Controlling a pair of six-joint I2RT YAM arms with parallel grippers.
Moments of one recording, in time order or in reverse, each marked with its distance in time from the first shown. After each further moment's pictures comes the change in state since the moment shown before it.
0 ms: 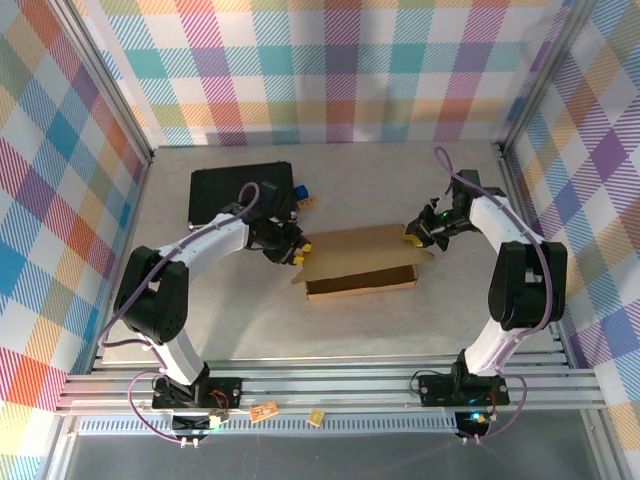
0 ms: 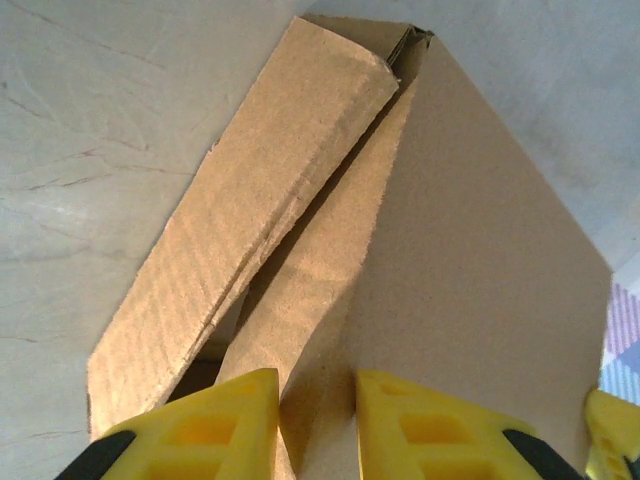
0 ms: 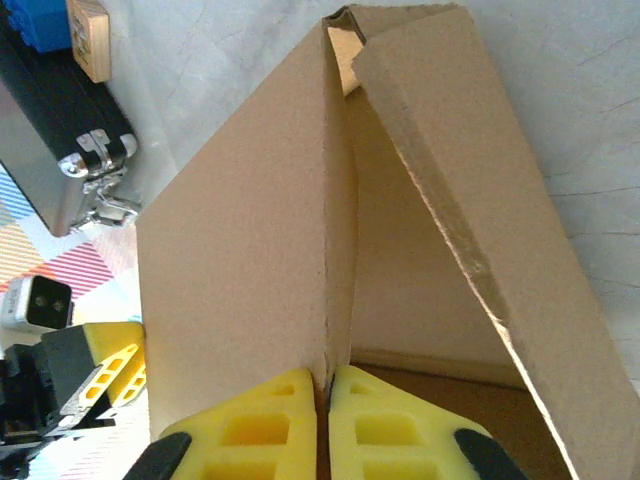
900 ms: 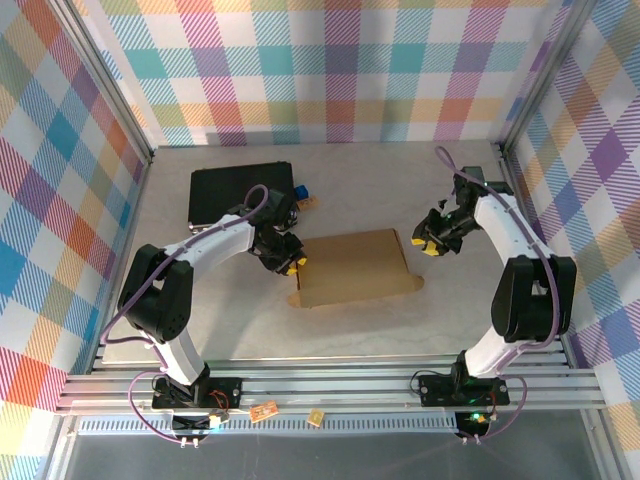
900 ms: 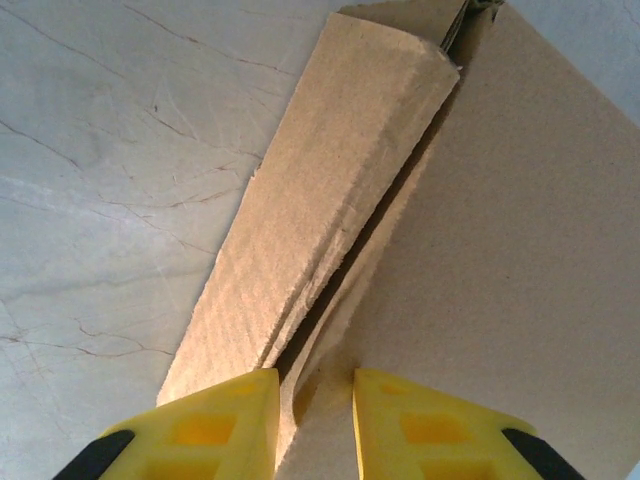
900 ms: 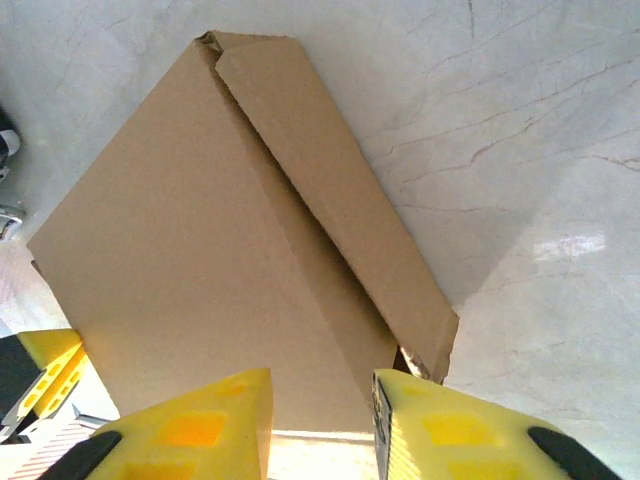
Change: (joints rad) left arm -0.034 0.020 0.010 -0.134 -0.116 0.143; right arm 0.018 -0.093 0.051 -0.202 0.227 -0.045
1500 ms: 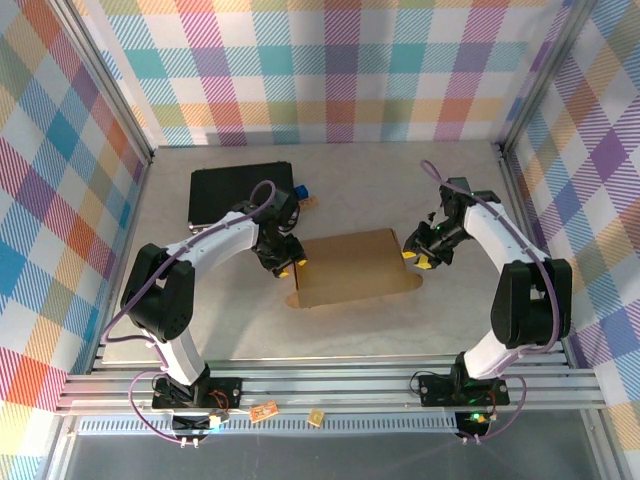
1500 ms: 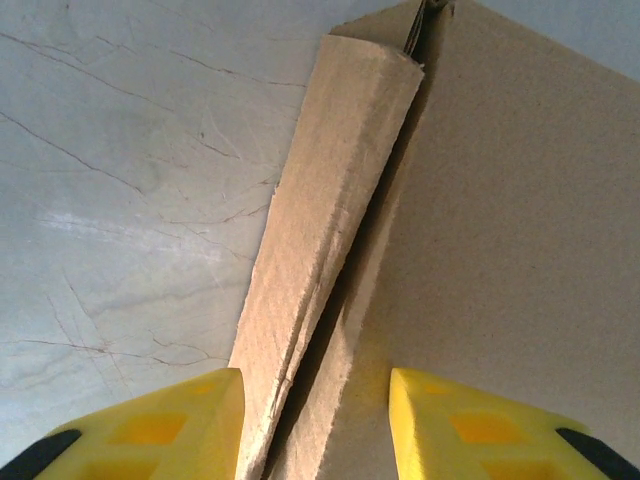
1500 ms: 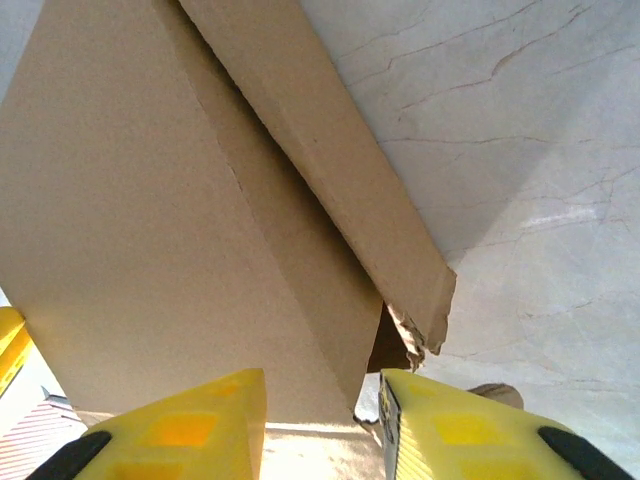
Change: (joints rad) left arm -0.026 0.013 0.051 -0.101 -0.097 0.134; right arm 0.065 -0.022 -0.099 0.026 0.016 0.029
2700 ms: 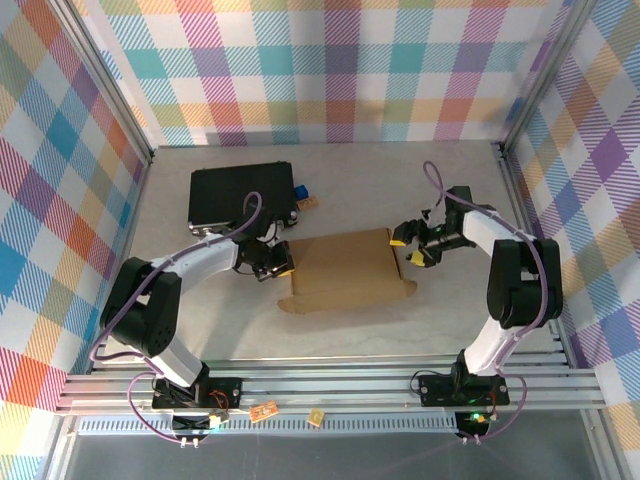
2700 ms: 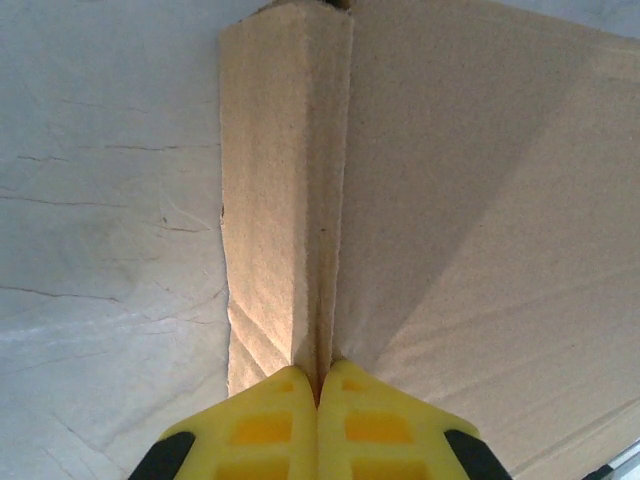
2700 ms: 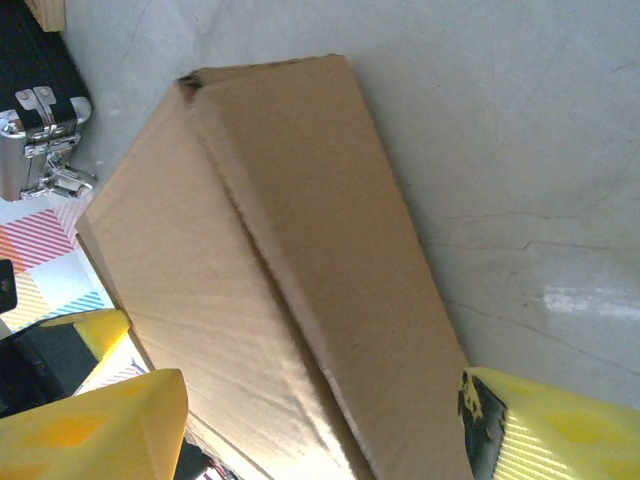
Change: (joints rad) left arm 0.121 -0.128 -0.315 0.379 0.163 0.298; right arm -0.076 0.137 -0.127 0.391 -0.286 -0.072
